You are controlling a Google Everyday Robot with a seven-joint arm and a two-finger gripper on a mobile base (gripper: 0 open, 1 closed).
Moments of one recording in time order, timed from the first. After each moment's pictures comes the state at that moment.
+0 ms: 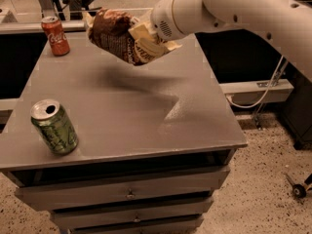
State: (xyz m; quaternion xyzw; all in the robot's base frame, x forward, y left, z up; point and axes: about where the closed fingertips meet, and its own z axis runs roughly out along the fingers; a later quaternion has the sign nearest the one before) arm 0.652 0.023 0.994 -0.46 0.71 0.14 0.51
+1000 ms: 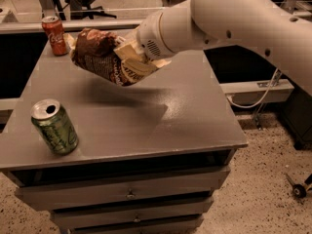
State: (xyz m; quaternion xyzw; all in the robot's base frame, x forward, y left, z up) arm 0.596 0.057 0.973 -0.49 0.71 0.18 0.48
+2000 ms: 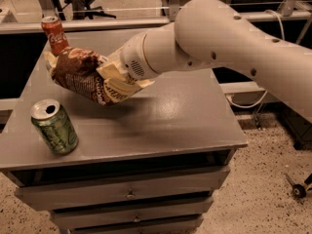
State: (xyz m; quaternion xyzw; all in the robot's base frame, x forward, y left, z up) arm 0.558 0.096 0.945 -0.48 0.71 0.23 0.46
